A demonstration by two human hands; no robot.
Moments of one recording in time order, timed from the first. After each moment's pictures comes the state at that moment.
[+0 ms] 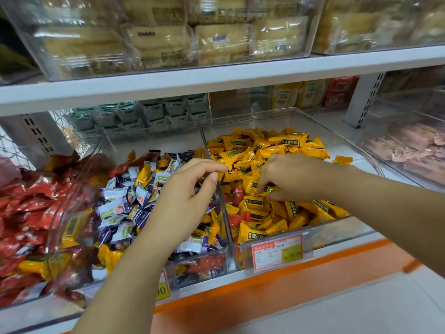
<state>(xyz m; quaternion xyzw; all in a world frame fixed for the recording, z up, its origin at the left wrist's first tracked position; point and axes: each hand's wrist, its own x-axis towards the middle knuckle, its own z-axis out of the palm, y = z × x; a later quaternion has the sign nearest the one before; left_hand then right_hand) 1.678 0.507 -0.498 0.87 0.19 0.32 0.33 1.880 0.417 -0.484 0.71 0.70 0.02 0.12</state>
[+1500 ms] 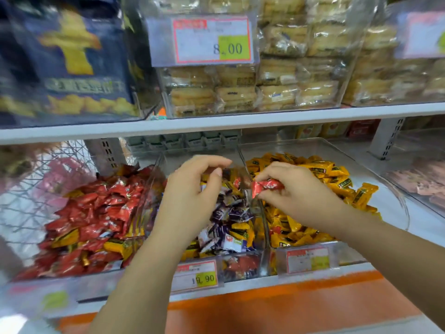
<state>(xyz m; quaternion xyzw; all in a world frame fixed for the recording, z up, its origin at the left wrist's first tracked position) 1.616 0.496 -0.447 0.82 0.24 0.43 0.30 1.790 0.407 -0.450 0.71 0.64 0.00 -0.28</state>
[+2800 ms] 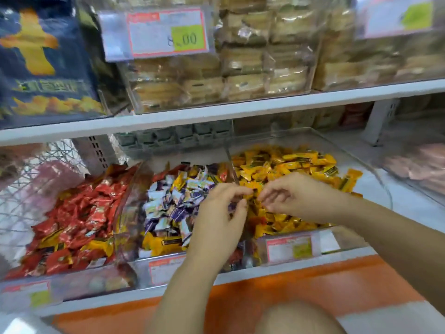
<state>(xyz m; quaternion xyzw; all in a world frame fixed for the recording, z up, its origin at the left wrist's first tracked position) 1.659 0.454 -0.497 0.84 0.24 0.37 0.31 1.823 0.380 -0.464 0.72 0.63 -0.16 -0.22</state>
